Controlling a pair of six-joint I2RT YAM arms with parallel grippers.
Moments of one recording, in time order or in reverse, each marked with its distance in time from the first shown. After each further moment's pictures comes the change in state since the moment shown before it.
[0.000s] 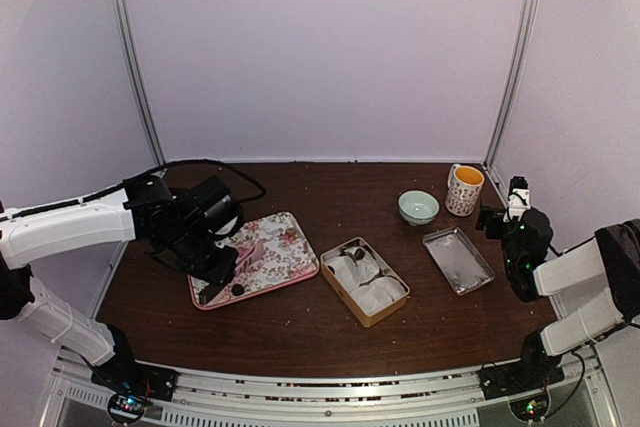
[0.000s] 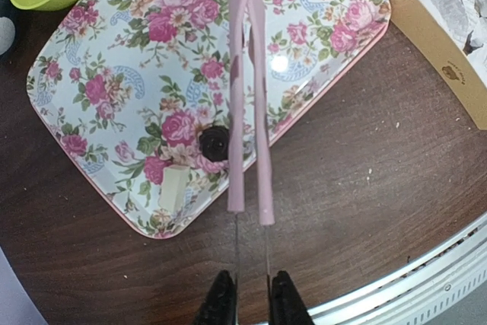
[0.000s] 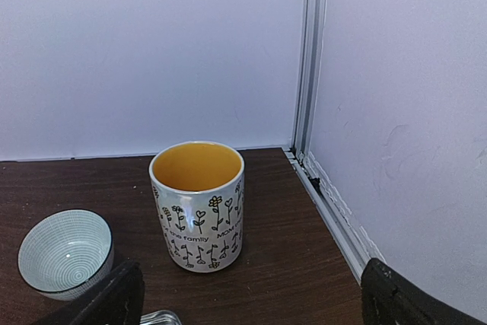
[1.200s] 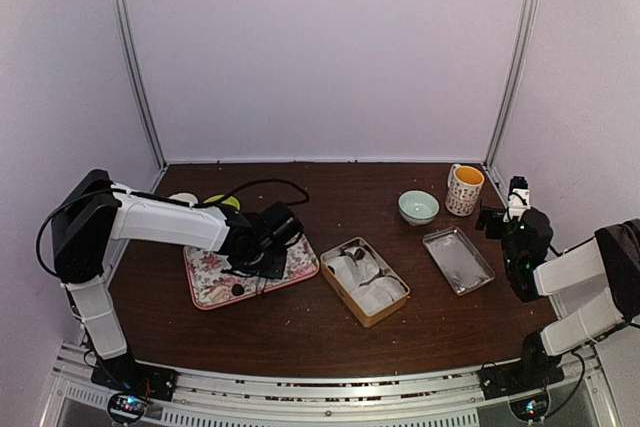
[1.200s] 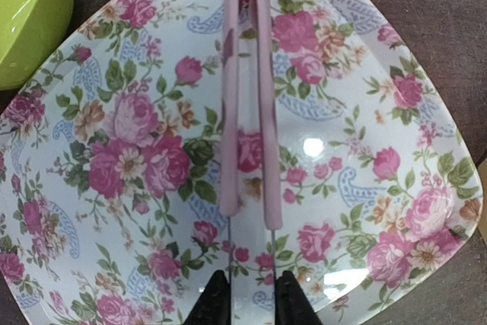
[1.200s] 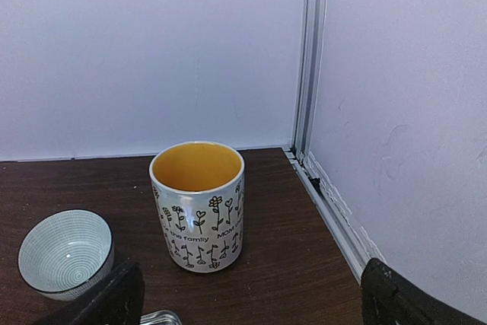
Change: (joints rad) left arm 0.003 0.490 0.039 0.496 -0.261 -0.130; right arm 0.000 0.000 0.000 0.000 0.000 0.000
